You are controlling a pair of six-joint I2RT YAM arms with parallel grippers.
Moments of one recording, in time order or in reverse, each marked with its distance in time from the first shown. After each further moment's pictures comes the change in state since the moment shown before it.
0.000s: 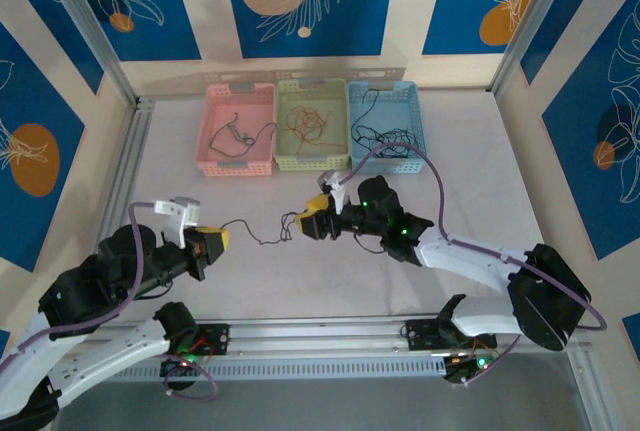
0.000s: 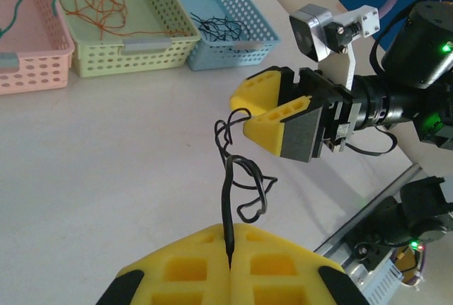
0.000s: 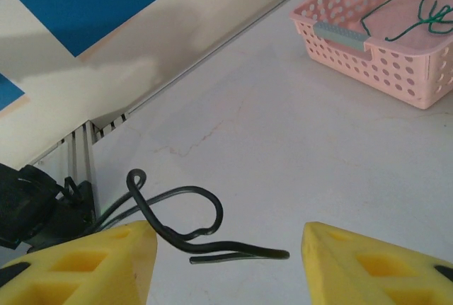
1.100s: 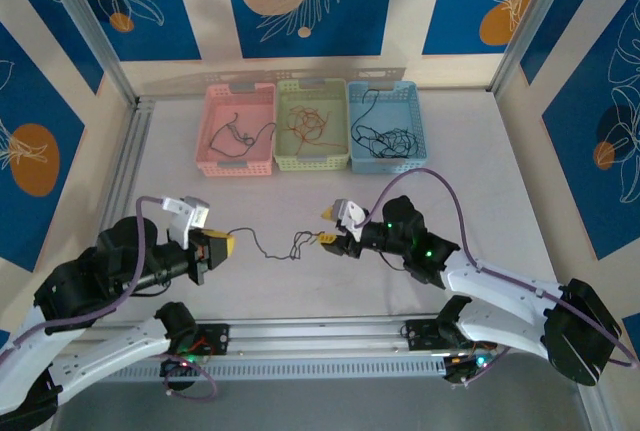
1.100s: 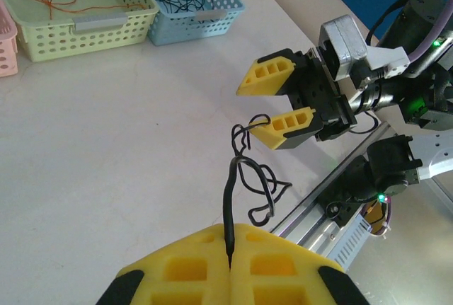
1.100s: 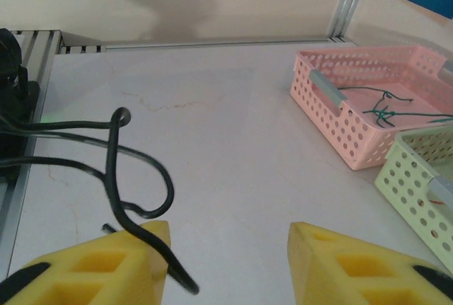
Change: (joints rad) left arm 0.000 0.068 0.085 -0.065 0.122 0.053; right arm 0.003 -0.247 -0.177 -0.025 0.004 -0.522
